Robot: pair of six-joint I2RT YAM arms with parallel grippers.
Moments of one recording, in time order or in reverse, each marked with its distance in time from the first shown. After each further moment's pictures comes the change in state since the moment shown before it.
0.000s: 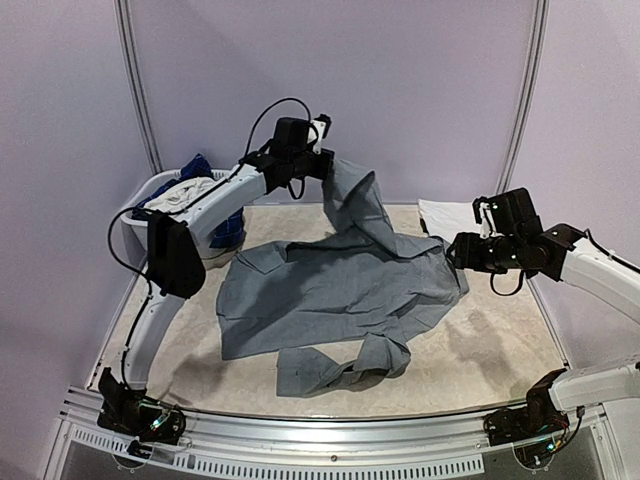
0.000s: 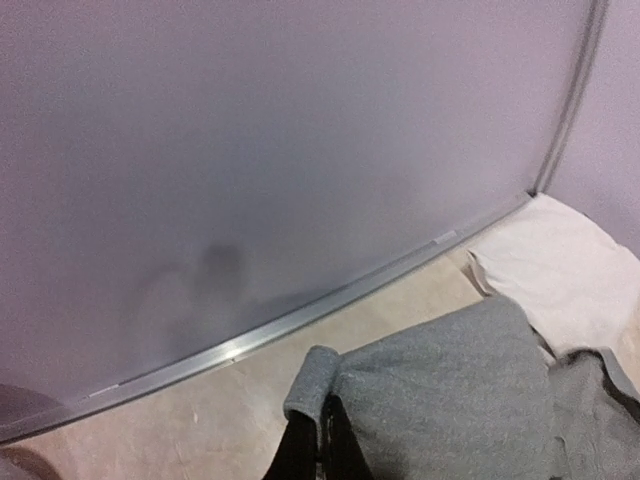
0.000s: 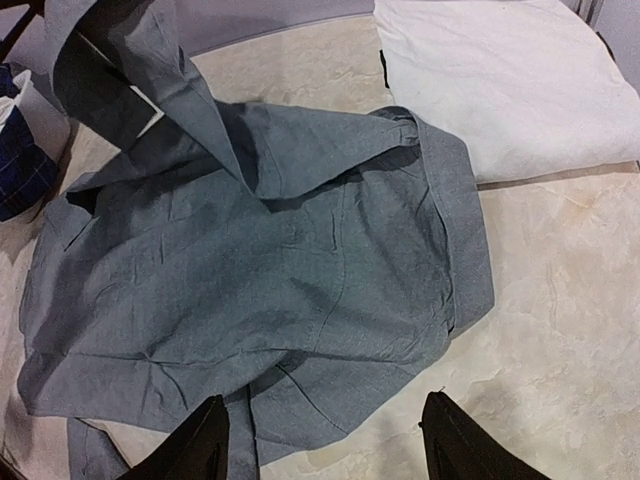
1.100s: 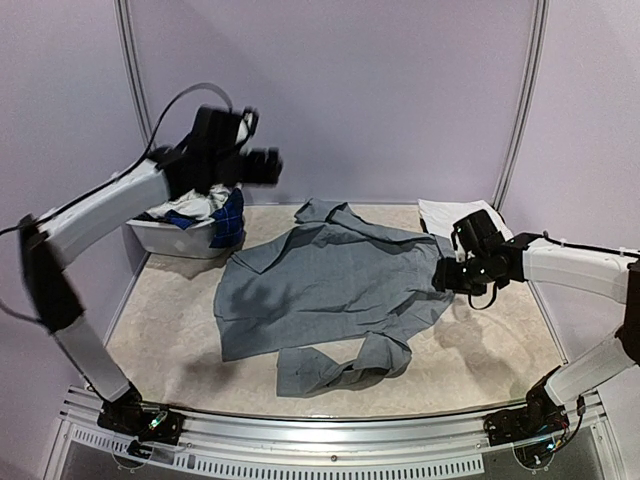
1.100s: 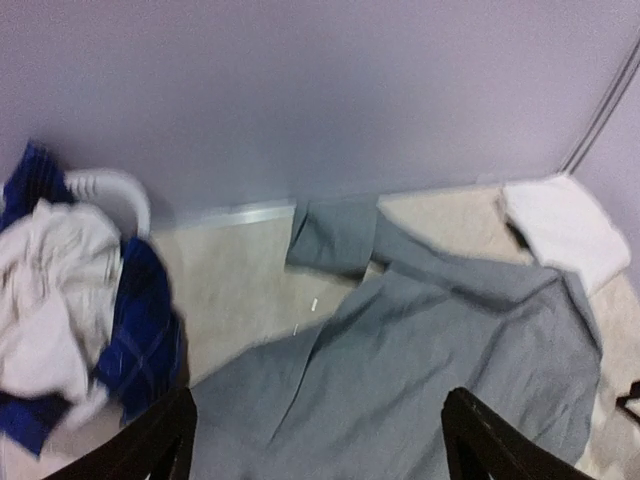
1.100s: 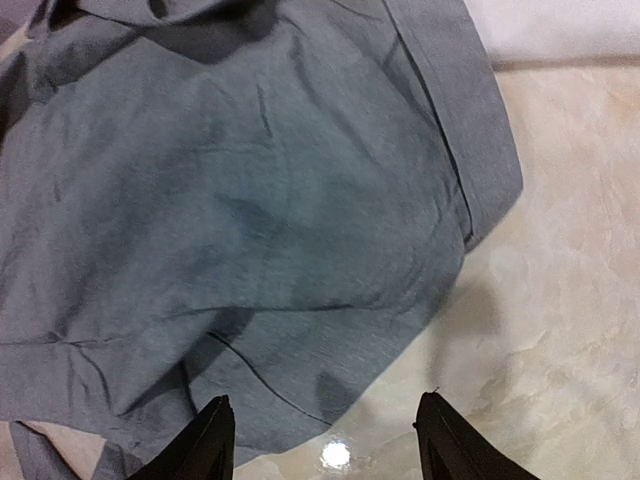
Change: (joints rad) left arm 0.006 -0.819 -0.897 -0.039 -0.182 -0.211; right arm 0.031 0.254 -0.039 0.069 0.005 0.077
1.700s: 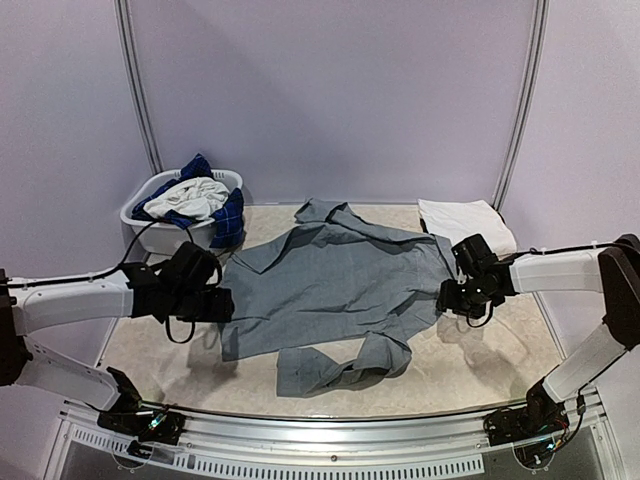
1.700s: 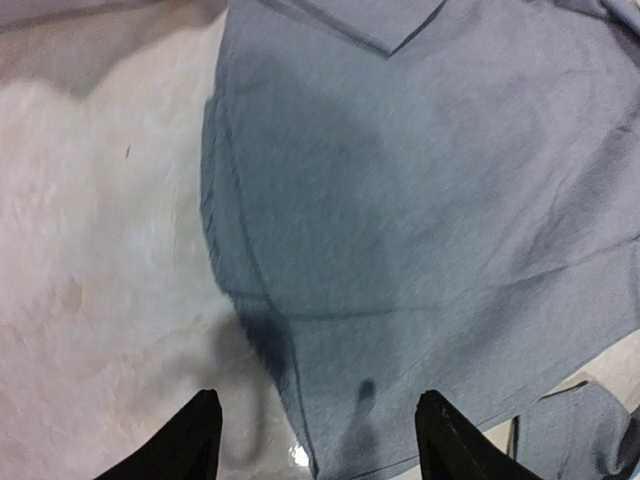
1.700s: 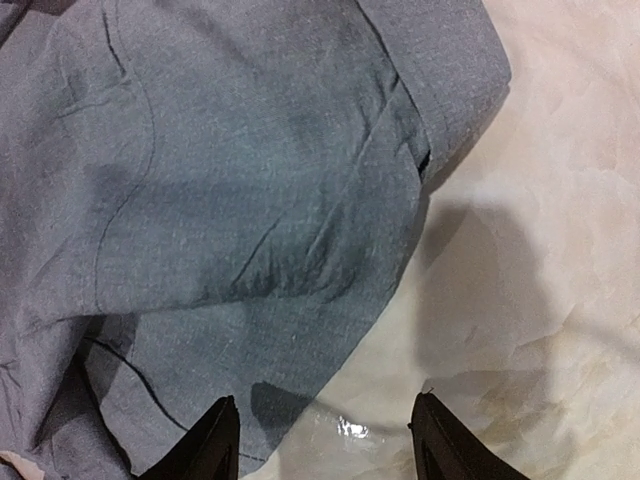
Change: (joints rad) left arm -0.088 -0.474 -0.998 -0.031 0.004 -0.383; right arm -0.055 0.114 -0.144 0.129 -0.027 0.092
